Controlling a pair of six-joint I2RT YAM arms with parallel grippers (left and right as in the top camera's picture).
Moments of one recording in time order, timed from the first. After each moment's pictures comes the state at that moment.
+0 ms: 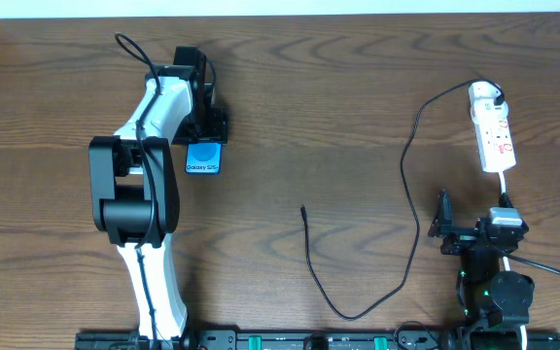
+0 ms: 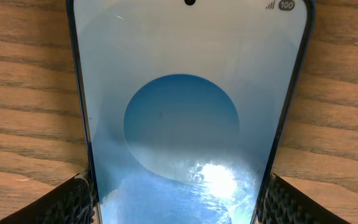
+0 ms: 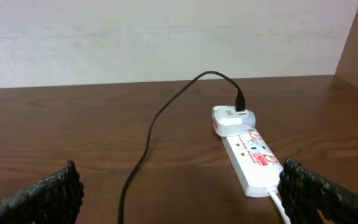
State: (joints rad) left arm -0.05 2.22 1.66 -0.94 0.01 -0.06; right arm 0.02 0.01 0.01 -0.06 0.08 0.04
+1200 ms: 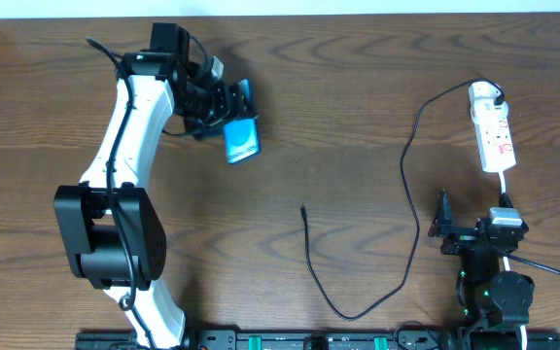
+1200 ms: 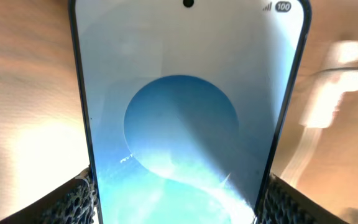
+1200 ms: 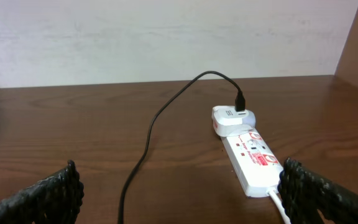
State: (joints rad) left arm -0.05 1.94 1.66 -1.07 0.64 -0.40; right arm 0.02 0.01 0.01 -0.06 0.08 0.04
